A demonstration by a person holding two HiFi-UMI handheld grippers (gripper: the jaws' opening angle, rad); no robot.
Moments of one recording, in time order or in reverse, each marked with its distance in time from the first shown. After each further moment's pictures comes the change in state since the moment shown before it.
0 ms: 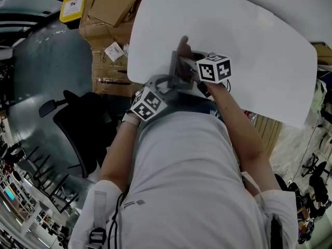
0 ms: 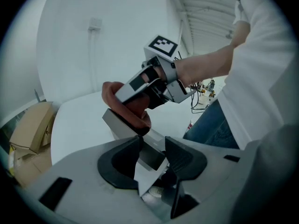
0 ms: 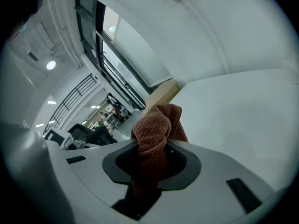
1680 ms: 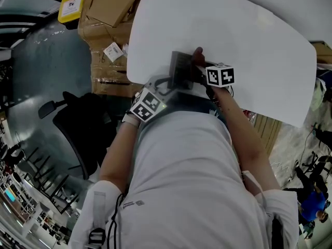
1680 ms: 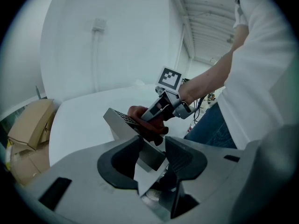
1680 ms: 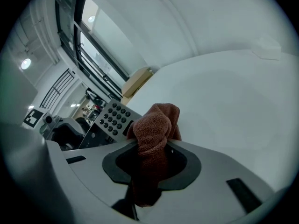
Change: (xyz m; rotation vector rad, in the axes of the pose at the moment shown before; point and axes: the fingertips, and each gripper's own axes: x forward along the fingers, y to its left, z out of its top) left arm 0.000 0.000 0.001 -0.032 -0.035 -0.007; right arm -0.019 -0.081 -0.079 0.122 0.098 -0.212
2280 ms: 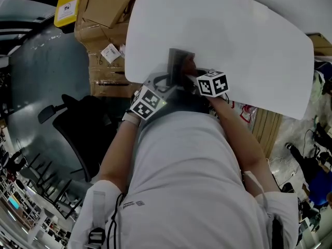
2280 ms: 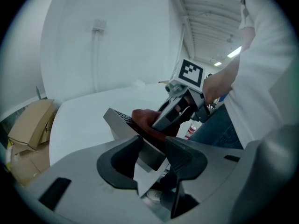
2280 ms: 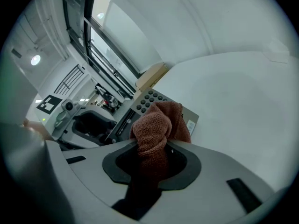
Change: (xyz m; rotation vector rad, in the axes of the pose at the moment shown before) left arm 0.000 0.001 0.000 0.009 -0.007 0.005; right arm -0.012 0.065 -0.031 -0.073 0.041 0.080
